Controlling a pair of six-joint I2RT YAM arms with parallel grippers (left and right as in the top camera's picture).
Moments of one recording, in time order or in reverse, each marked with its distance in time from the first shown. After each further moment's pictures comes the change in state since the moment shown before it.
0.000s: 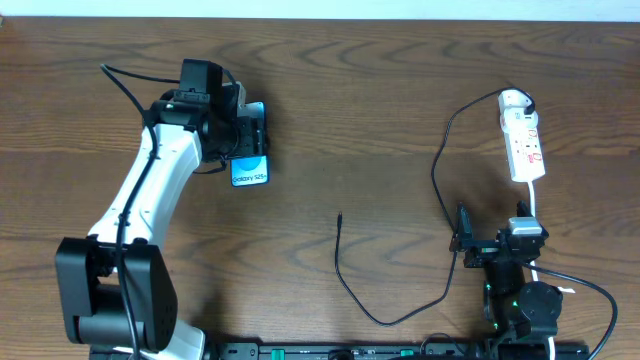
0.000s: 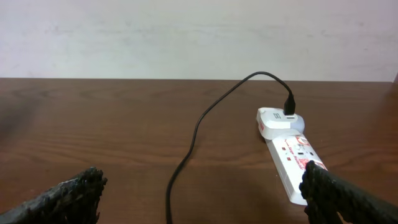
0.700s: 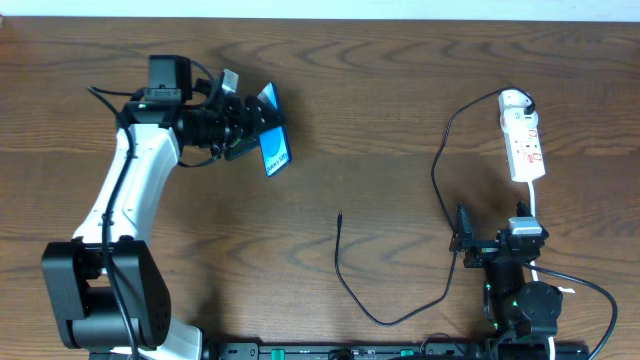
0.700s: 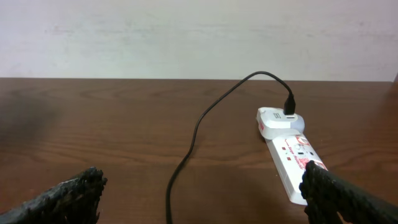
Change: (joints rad) left arm 0.121 0.000 0.000 0.092 0.620 -0.285; right arm 0.000 0.001 0.000 0.000 0.000 0.000
